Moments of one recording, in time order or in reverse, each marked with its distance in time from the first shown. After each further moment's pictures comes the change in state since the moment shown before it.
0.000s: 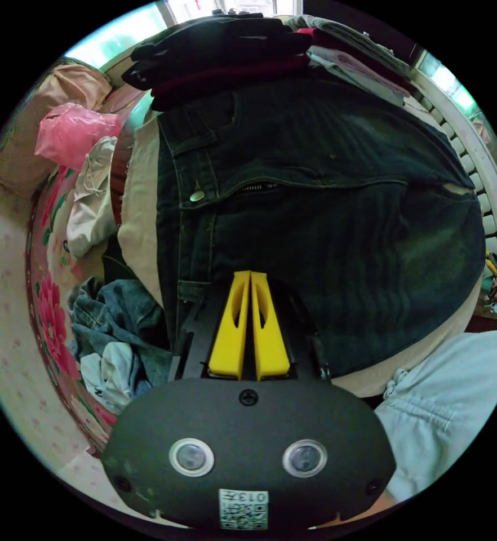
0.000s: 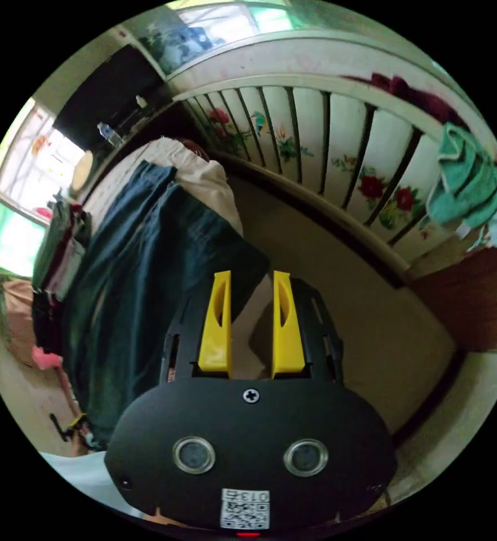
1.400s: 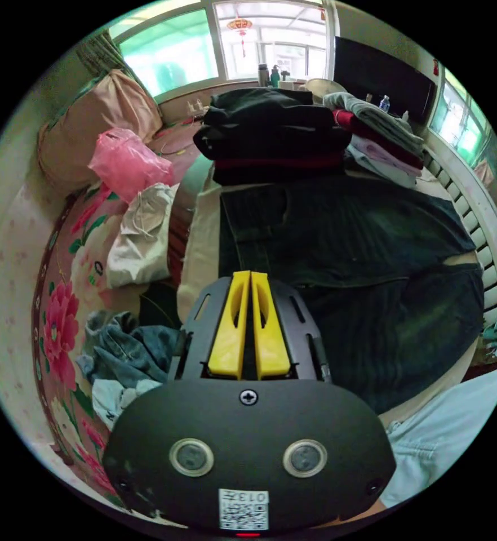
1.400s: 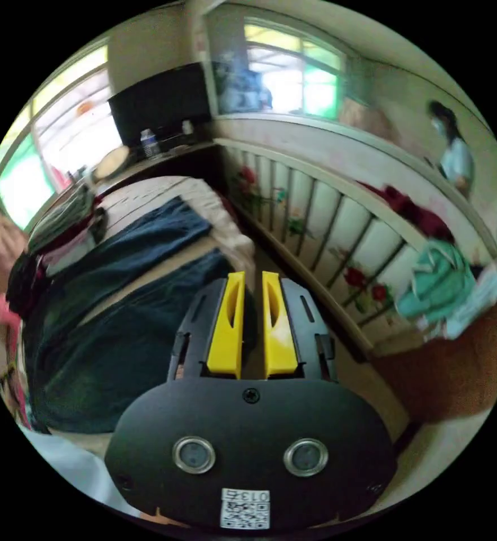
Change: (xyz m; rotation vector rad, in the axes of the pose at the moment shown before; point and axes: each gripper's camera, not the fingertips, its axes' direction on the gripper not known) left arm -0.055 -0.132 -0.066 0.317 -0.057 -0.143; right arm -0.155 -0.082 -0.053 0.288 0.136 -0.272
